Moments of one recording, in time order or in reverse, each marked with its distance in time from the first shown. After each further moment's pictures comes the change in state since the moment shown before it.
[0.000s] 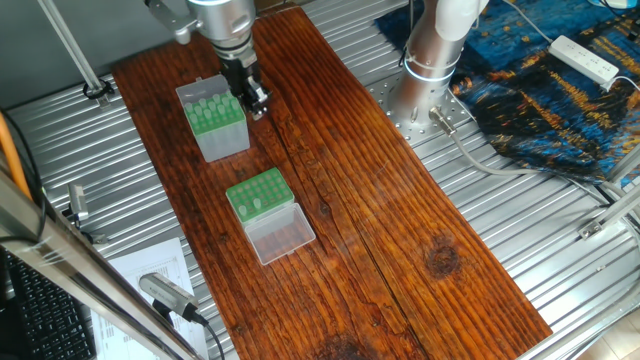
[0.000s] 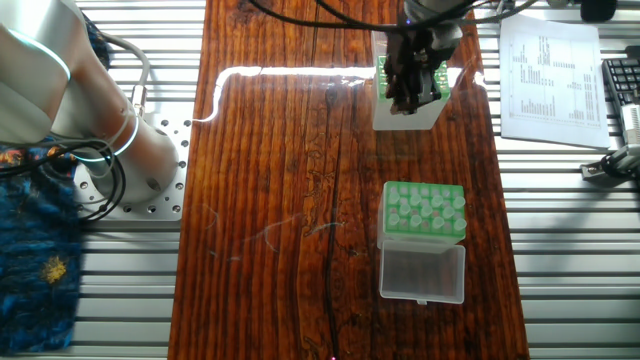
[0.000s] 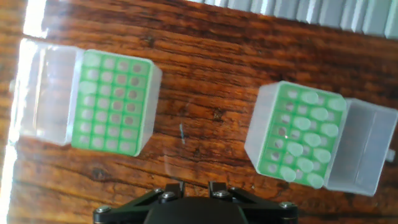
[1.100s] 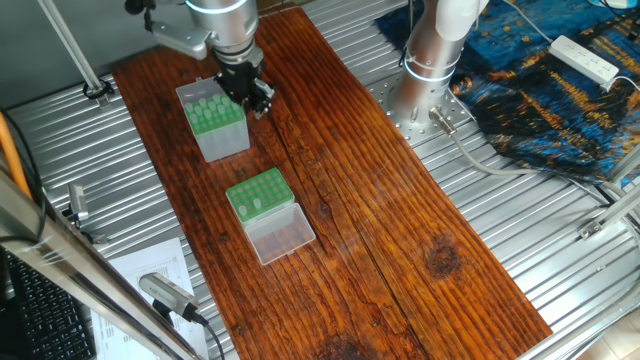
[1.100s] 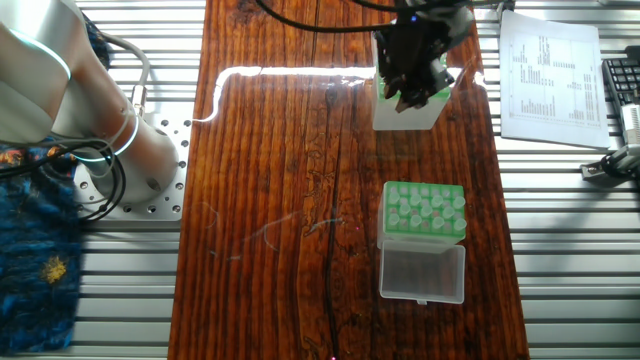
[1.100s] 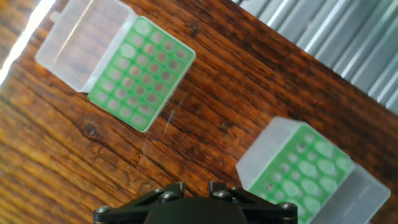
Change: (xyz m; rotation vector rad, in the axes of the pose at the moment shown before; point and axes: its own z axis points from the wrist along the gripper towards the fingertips) arm 0.001 0.001 -0.001 0.048 -0.002 -0.407
